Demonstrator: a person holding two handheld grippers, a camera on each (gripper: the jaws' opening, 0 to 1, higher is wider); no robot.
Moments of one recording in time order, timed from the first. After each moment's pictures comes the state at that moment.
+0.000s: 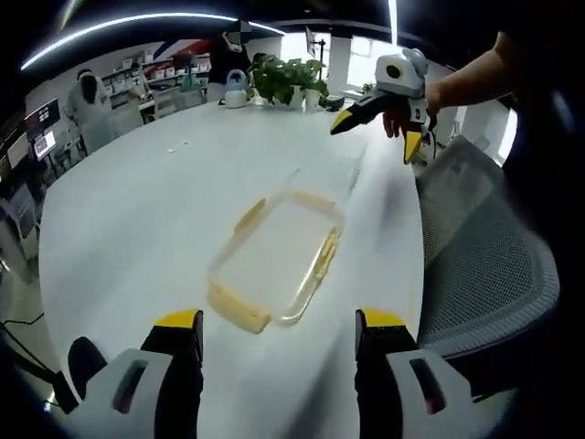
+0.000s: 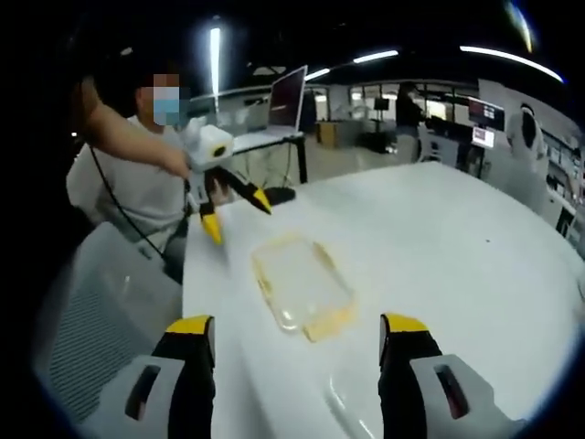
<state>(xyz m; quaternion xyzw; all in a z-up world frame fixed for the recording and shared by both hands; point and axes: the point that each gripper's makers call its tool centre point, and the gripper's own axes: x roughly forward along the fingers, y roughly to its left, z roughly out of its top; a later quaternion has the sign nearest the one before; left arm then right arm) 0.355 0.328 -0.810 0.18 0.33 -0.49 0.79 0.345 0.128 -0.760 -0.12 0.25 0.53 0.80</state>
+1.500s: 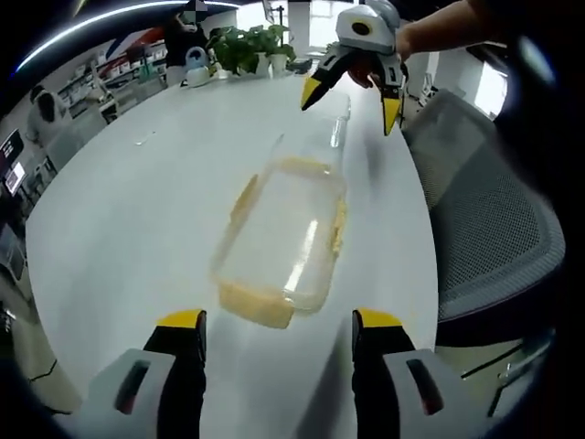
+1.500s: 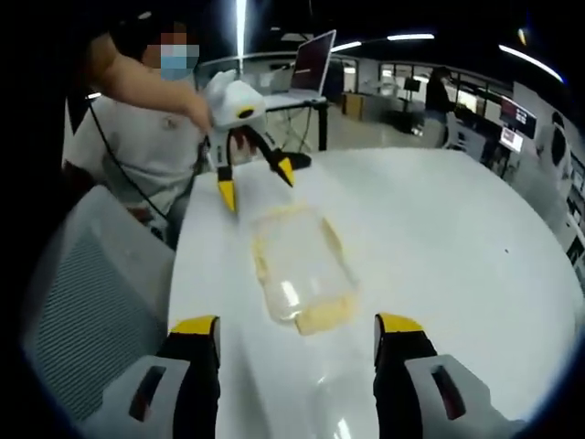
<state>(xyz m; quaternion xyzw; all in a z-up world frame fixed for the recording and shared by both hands) 0.373 0.333 -0.827 0.28 0.35 -0.53 0.72 0.355 0.139 -0.786 -0.20 0.29 0.56 0.75</state>
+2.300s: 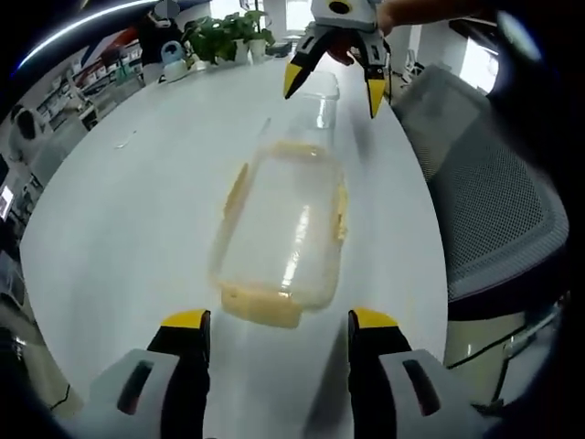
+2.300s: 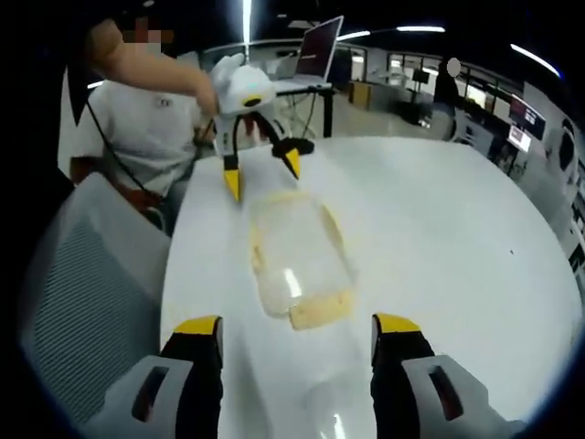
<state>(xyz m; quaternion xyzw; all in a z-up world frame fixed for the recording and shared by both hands) 0.380 0.331 -0.839 0.33 0.36 -0.55 0.68 0.362 0.140 -0.797 -0.23 0.31 0.56 0.73</state>
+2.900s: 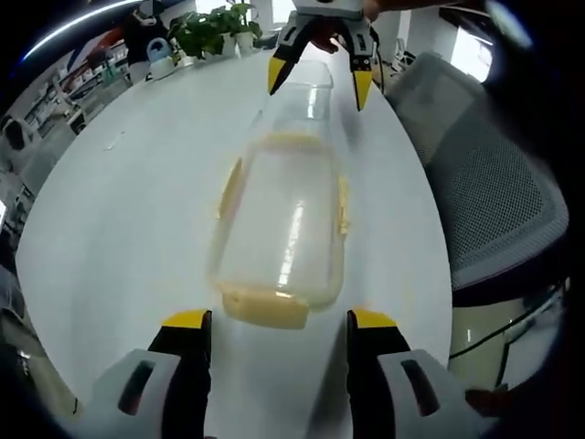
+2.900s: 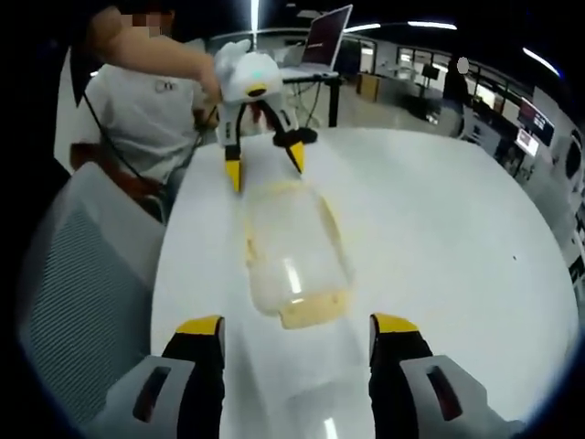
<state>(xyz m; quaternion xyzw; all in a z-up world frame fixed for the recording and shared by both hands) 0.381 0.328 -0.845 0.35 0.36 -0.57 0.65 0.369 0.140 -0.805 -0.25 0.33 0.57 0.71</state>
